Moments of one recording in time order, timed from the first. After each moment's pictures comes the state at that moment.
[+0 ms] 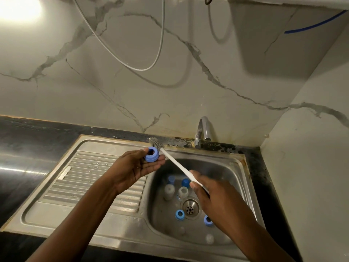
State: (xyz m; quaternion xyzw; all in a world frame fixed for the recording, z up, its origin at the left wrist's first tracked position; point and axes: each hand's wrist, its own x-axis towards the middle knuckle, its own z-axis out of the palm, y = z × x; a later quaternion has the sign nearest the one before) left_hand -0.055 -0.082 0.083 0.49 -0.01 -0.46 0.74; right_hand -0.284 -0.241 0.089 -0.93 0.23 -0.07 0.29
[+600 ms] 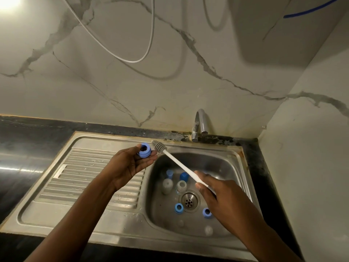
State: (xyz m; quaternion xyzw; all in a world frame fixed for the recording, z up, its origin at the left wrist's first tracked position) left_hand -0.037 -0.089 0.056 0.50 0.01 -0.45 0.74; right_hand -0.306 -0.255 0.077 -0.92 0.25 -0.06 0.29
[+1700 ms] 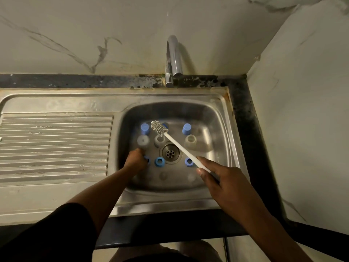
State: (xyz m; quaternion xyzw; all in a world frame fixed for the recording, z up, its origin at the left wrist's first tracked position) left_hand -0.072 -0.165 -0.224 0.89 -0.24 -0.36 0.12; right_hand -0.363 -0.284 0.002 -0.85 0.35 0.01 0.39
